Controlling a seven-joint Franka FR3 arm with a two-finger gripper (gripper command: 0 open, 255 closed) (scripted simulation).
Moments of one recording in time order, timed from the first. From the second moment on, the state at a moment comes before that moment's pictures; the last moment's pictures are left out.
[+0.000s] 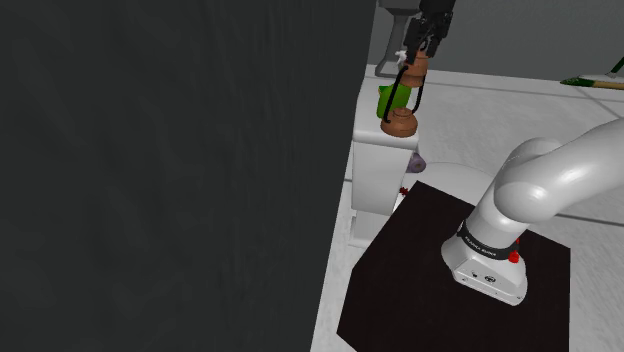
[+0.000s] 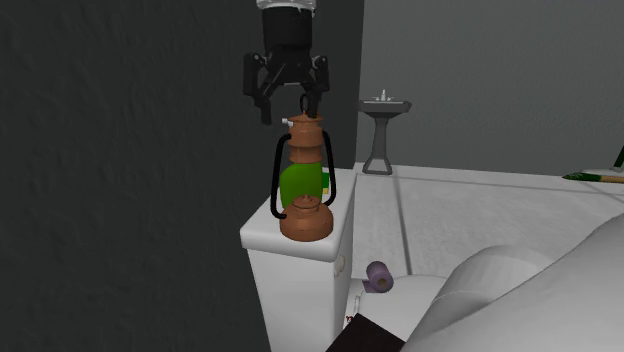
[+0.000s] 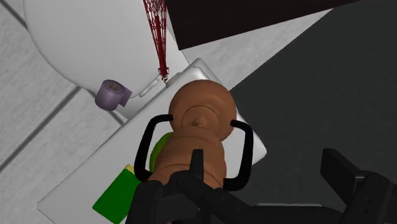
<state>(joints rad) -0.07 -0.64 -0.17 -2.14 -0.14 1.55 0.01</state>
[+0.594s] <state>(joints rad) -0.10 -0.47 -0.27 -1.87 -0.13 1.44 -0.05</state>
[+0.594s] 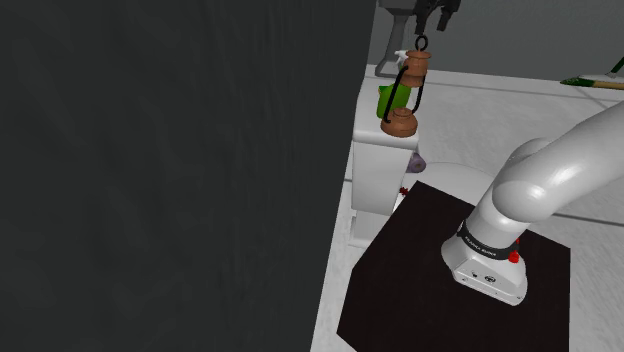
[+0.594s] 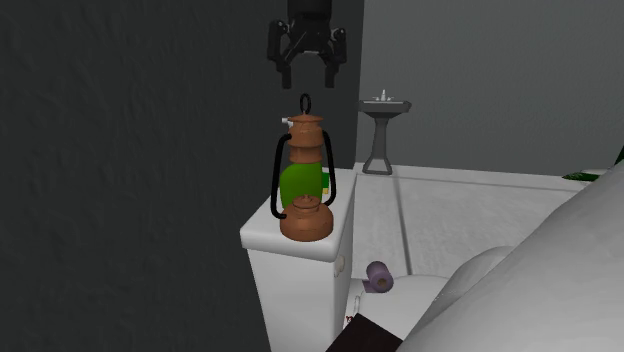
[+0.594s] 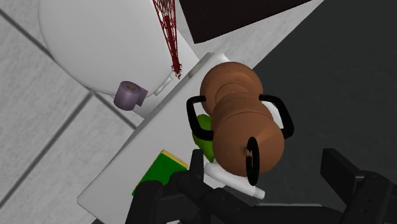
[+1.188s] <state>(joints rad) -0.11 -0.50 -0.27 -1.97 -0.13 1.52 -0.04</state>
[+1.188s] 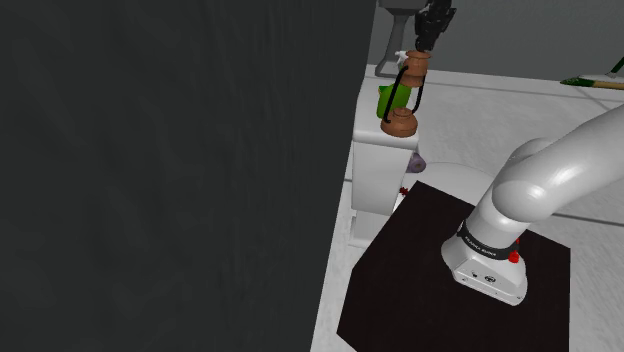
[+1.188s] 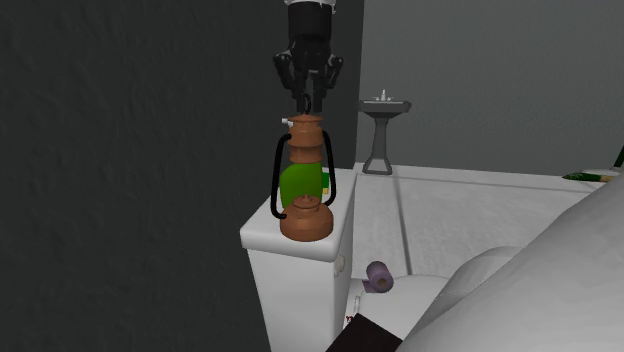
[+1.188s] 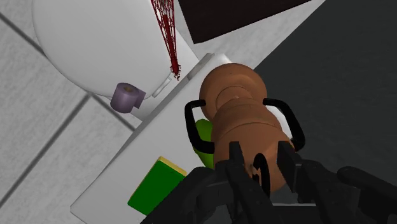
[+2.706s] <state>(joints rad) -0.10 -0.41 -0.27 -1.70 -0.12 1.33 -0.06</state>
